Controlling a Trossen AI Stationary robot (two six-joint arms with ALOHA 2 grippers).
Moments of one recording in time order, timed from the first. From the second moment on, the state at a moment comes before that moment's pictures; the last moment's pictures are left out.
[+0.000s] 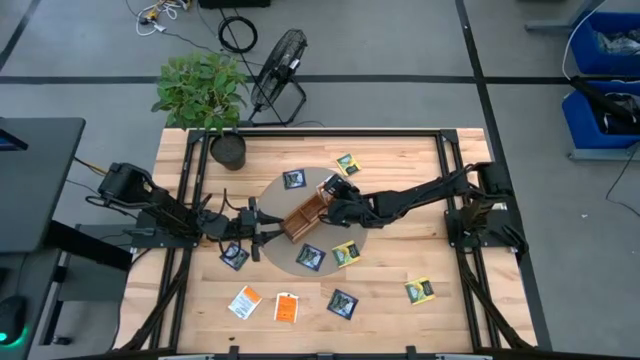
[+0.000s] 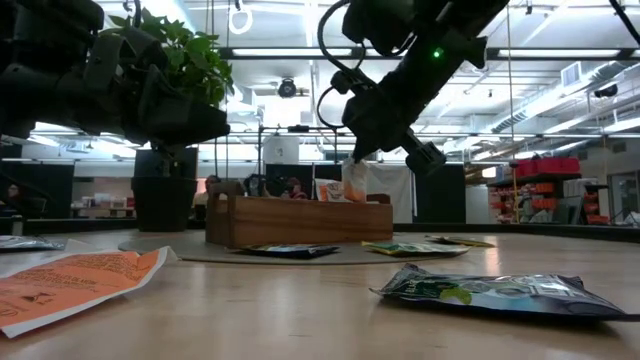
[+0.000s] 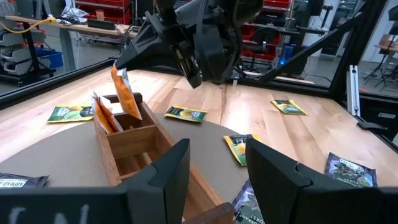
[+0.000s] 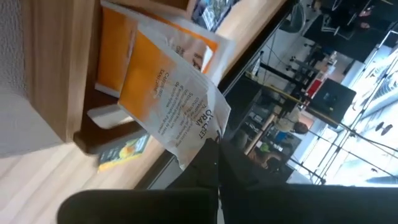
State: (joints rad) left arm -0.28 1.50 0.11 1.34 -0.44 -0.17; right arm 0.07 1.79 1.10 -0.22 0.88 -1.22
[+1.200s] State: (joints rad) left arm -0.28 1.50 0.11 1.33 -0.42 -0.17; right arm 0.07 1.80 1.10 -0.14 0.82 -1.14
